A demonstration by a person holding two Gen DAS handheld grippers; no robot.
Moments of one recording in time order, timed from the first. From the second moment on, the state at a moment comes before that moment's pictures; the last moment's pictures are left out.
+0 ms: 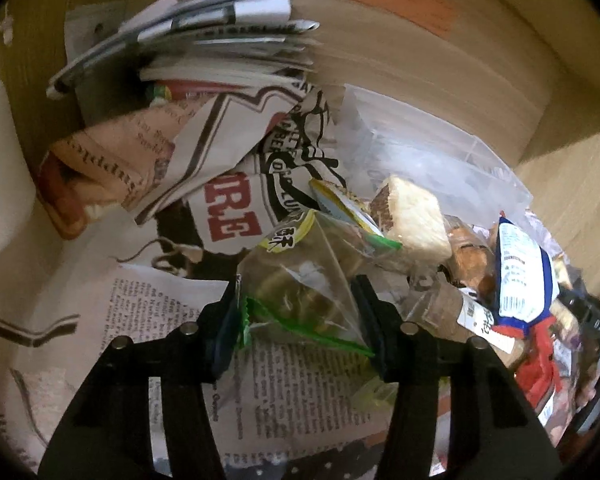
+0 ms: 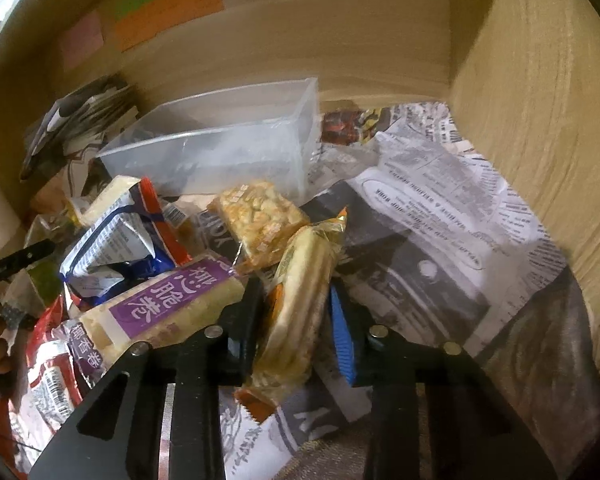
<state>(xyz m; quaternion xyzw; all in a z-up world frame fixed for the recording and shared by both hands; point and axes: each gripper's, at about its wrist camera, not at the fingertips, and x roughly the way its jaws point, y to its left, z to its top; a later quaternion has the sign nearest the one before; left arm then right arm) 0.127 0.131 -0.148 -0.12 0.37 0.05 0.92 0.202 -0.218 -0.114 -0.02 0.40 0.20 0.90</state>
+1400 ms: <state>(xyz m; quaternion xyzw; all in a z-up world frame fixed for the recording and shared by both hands) 0.221 0.067 -0.052 -0.06 0.29 0.00 0.96 0.270 -0.159 -0.020 -0.03 0.28 0.28 0.92</state>
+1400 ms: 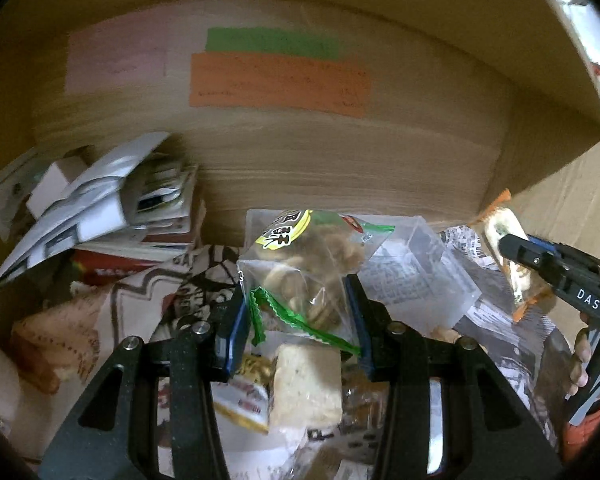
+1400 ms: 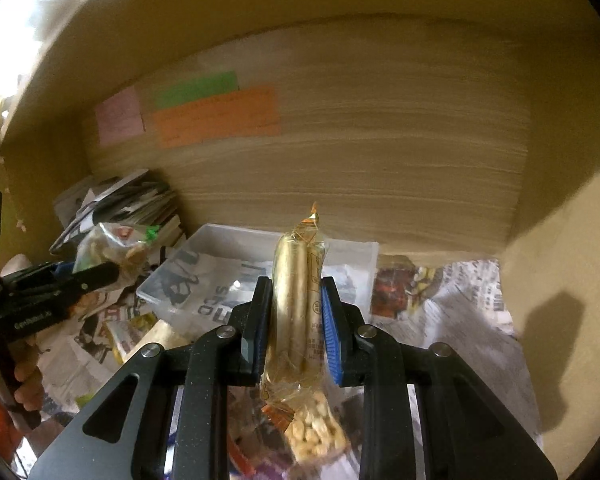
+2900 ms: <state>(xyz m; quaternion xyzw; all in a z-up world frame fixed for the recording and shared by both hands) 0.235 0.056 -0.065 -0.03 0.32 -0.01 0.95 0.290 -0.136 -0.032 -0.07 0.33 0.27 0.90</state>
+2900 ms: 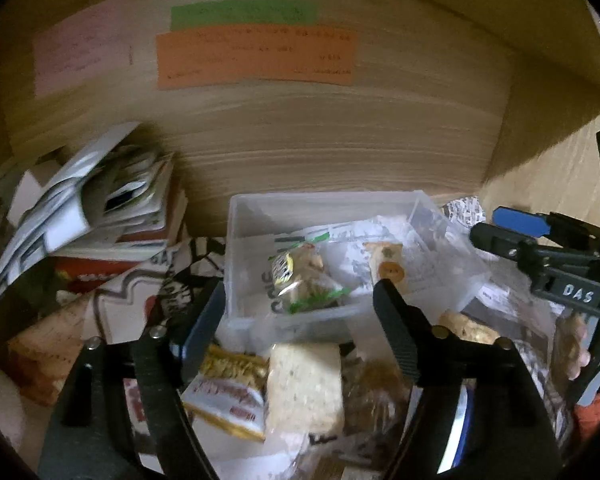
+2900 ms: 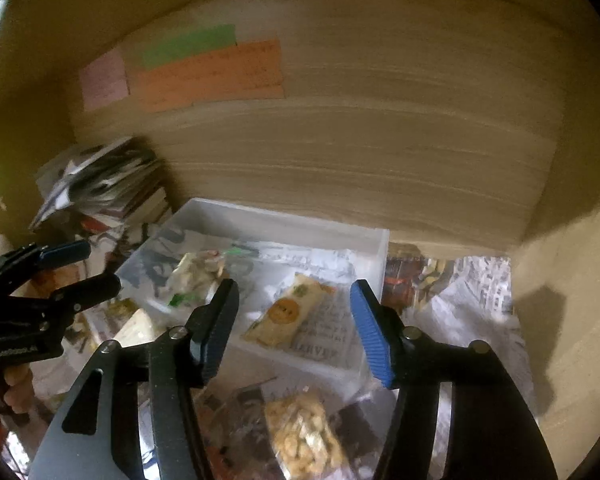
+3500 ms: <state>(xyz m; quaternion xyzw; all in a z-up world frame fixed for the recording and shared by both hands) 0.157 0.071 -0.115 -0.04 0.38 0.01 0.93 0.205 -0.132 -0.061 -0.07 0.35 0.32 0.88</state>
